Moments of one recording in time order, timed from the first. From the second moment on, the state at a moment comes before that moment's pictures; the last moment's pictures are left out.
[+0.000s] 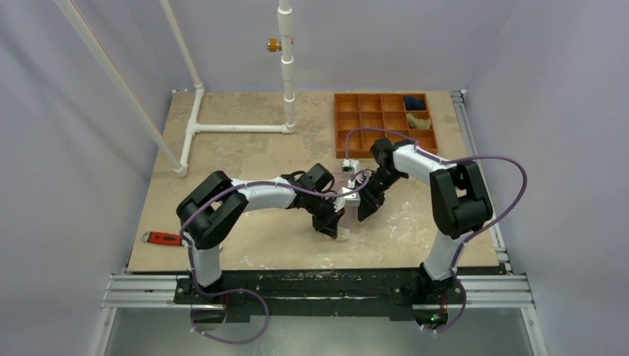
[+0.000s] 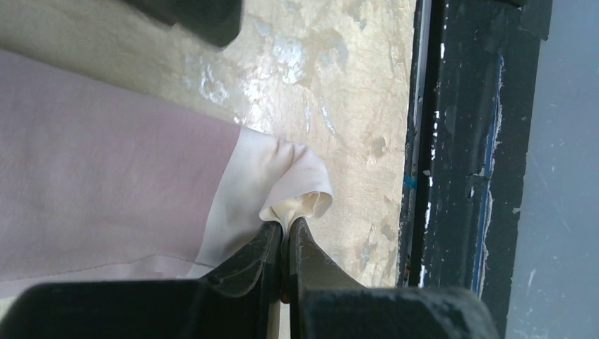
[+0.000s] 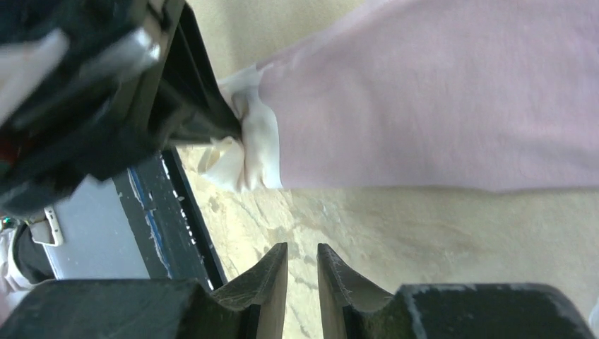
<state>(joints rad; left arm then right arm) -0.85 1.87 1.07 -0.27 0.72 0.26 0.34 1.83 1.17 -1.01 -0.73 -0.69</state>
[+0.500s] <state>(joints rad) -0.81 1.87 1.08 -0.30 0.73 0.24 0.19 1.78 1.15 -0.94 -0.68 -0.58</state>
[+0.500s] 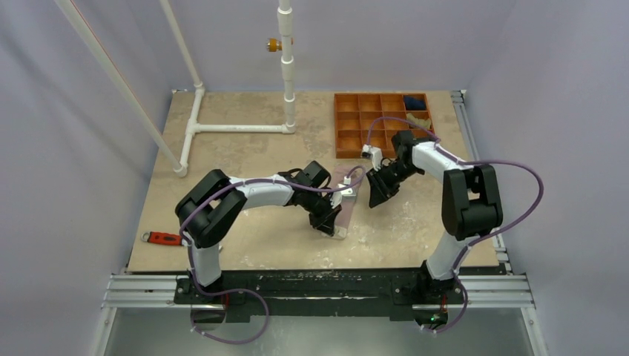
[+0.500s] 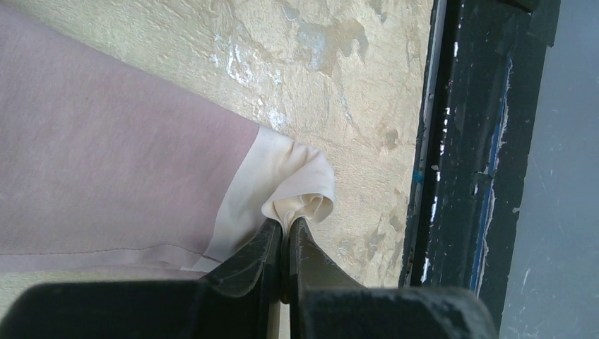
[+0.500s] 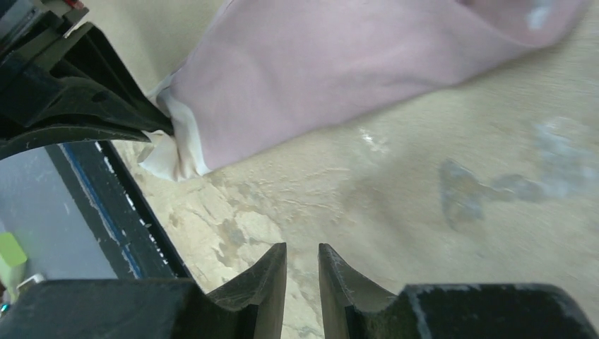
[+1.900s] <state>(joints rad) -0.67 2.33 1.56 -0.72 1.10 -0.06 0.79 1.27 0.81 -0.55 -0.23 -0.61</state>
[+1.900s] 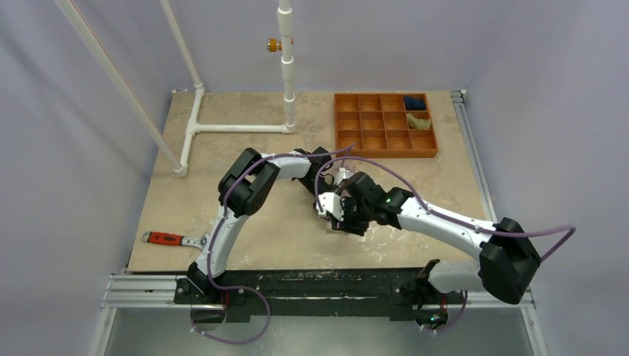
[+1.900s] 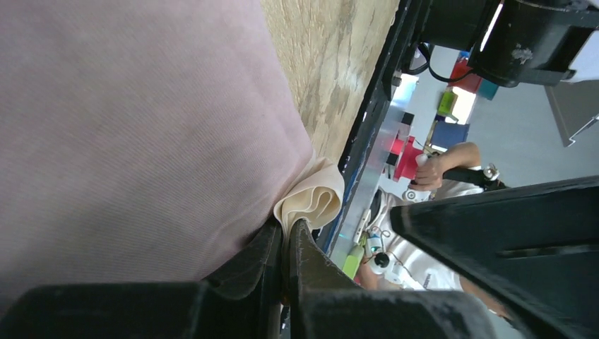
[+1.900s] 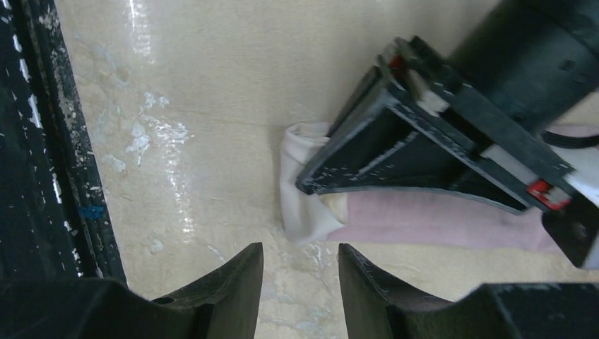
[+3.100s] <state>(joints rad) -0.67 2.36 1.58 -0.77 1.12 -0.06 0.94 1.53 0.79 -0.40 0.04 -0.64</state>
